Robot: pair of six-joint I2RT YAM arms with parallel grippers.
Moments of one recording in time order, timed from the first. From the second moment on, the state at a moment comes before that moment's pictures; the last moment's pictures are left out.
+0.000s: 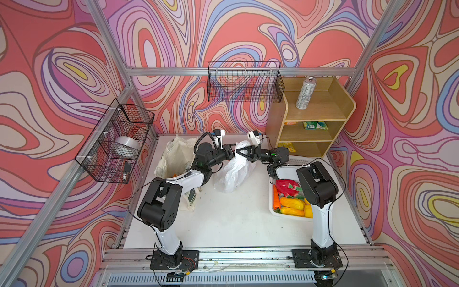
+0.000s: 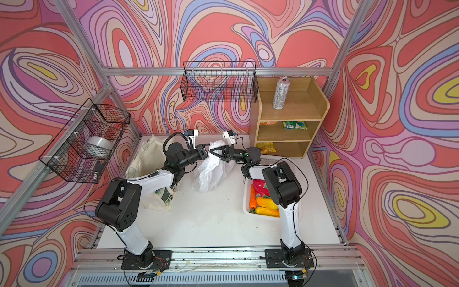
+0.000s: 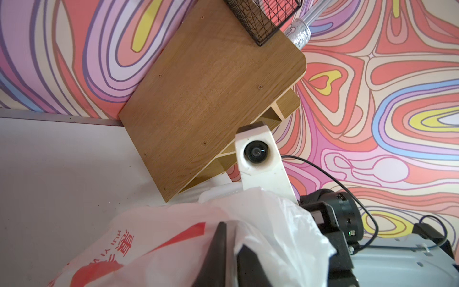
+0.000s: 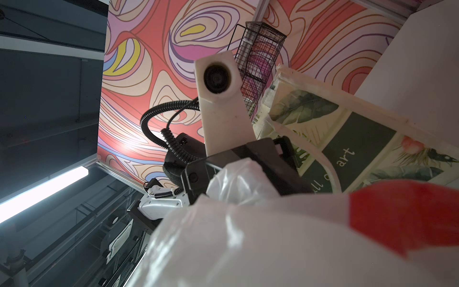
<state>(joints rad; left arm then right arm) -0.38 1.75 1.00 0.79 0.58 -0.85 0.38 2.12 1.23 1.49 -1.13 1.68</state>
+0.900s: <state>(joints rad) -0.40 1.50 0.85 0.59 0.56 -0.70 0.34 2.12 1.16 1.48 -1.13 1.67</state>
